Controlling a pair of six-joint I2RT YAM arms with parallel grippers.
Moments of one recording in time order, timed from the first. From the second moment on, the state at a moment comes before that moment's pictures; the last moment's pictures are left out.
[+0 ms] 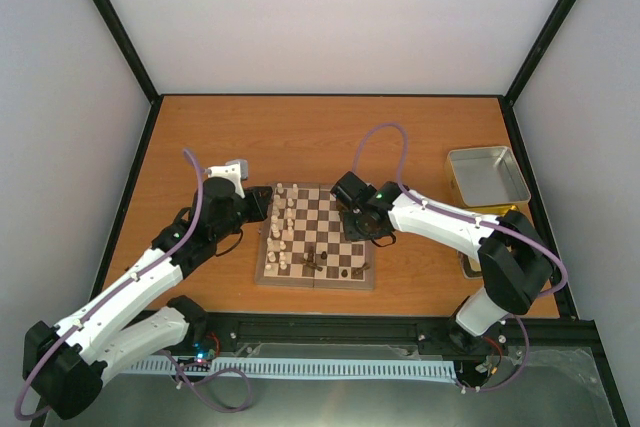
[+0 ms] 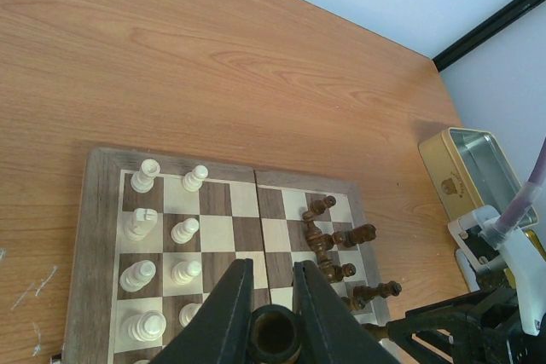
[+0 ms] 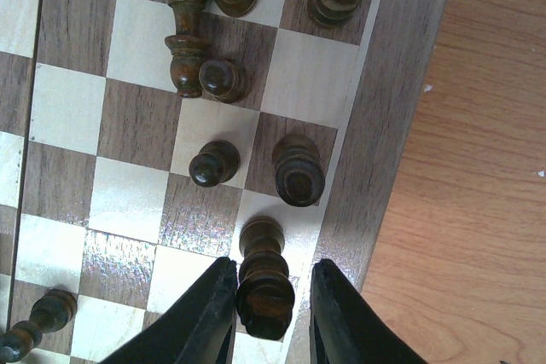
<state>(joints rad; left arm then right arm) -0.57 0.87 0.64 -0.25 -0.04 -0.67 0.83 1.58 1.08 -0.80 0.13 0.66</state>
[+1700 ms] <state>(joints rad) -0.57 0.89 0.68 -0.05 0.42 -0.66 0.83 1.04 0.78 0.01 -0.28 0.38</state>
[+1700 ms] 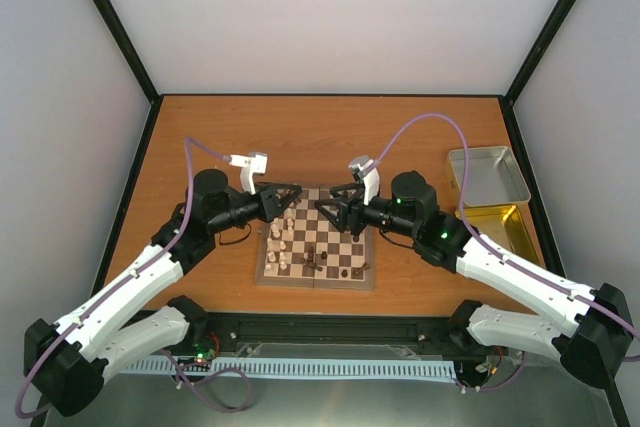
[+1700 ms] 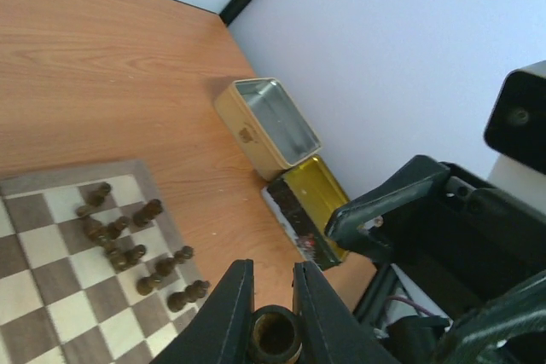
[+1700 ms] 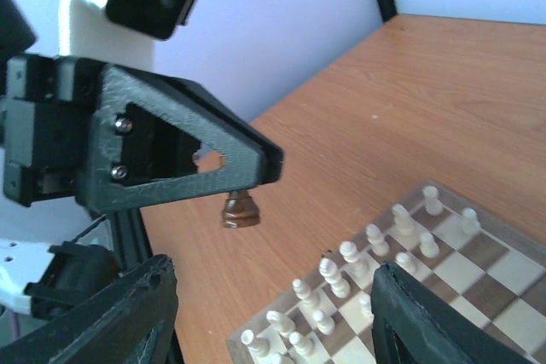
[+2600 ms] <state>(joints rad) -0.57 0.96 0.69 0.08 0.54 -0.95 0.85 1.18 0.82 0.11 -0.38 0.42</state>
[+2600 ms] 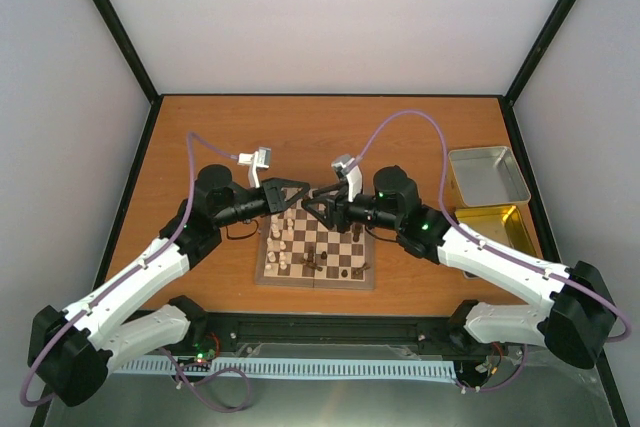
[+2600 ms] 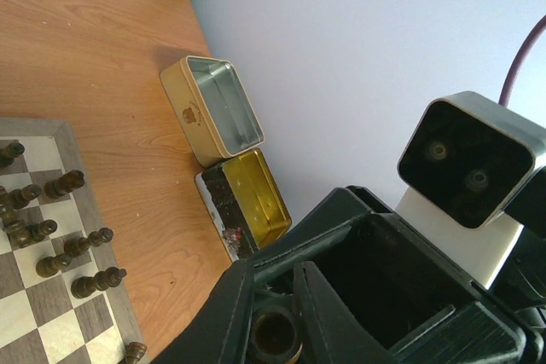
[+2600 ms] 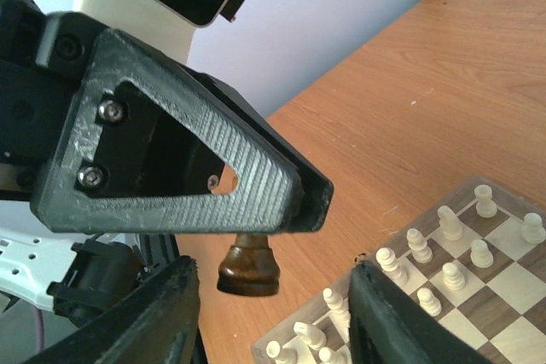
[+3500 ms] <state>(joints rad) -0.56 0.96 0.68 0.05 0.54 -0.93 0.86 1.18 0.81 0.11 -0.27 0.36</state>
